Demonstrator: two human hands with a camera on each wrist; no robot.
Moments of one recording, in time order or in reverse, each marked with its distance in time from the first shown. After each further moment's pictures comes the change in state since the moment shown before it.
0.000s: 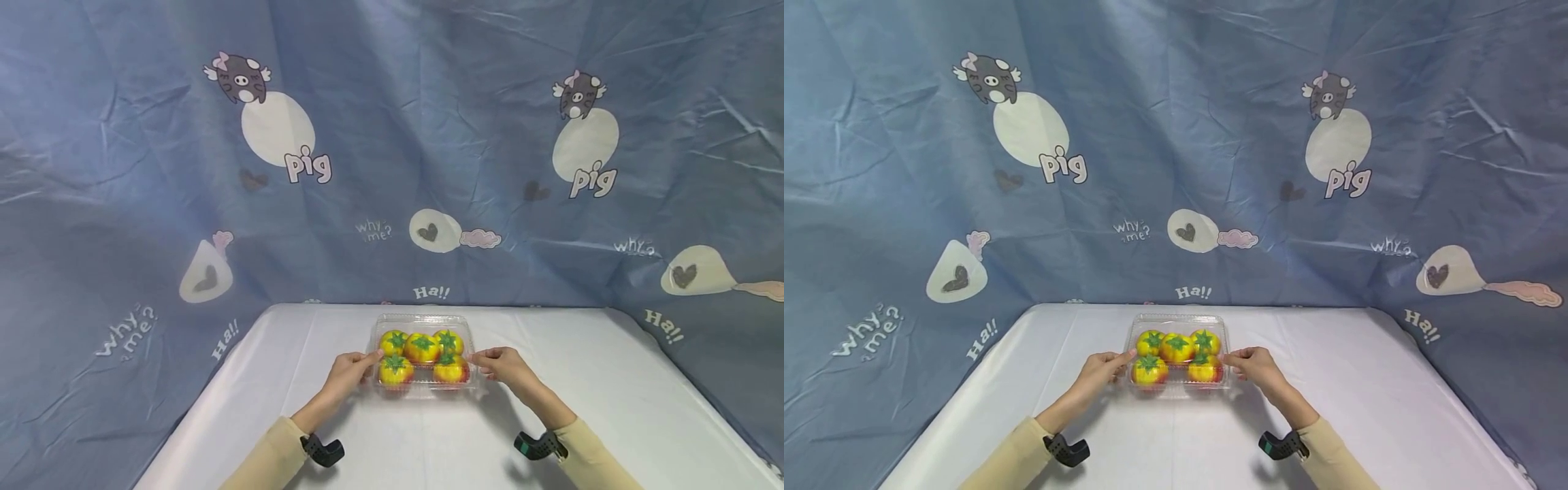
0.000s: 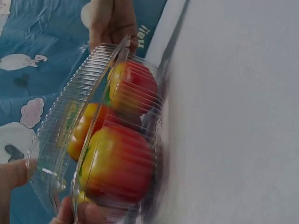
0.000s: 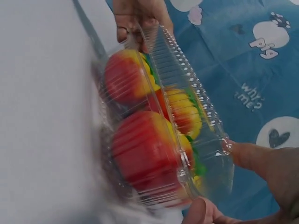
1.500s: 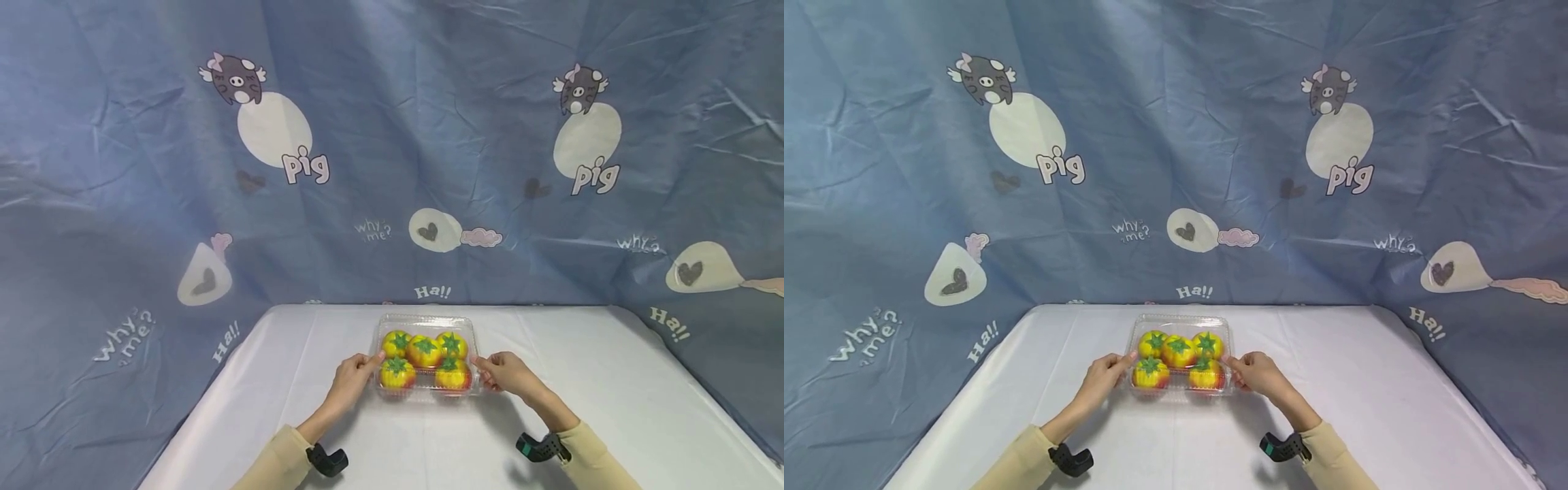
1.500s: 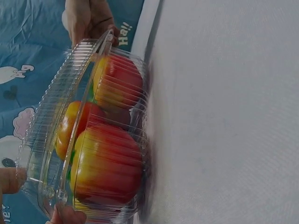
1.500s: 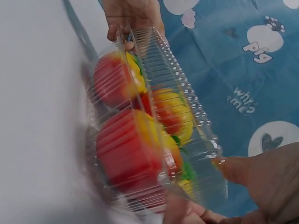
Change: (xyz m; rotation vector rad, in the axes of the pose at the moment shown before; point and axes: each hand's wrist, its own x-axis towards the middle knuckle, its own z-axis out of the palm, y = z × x) left_hand -0.006 -0.003 0.010 0.166 0.078 0.158; right_hand -0.007 0.001 -0.002 -0.092 -0.120 -0.022
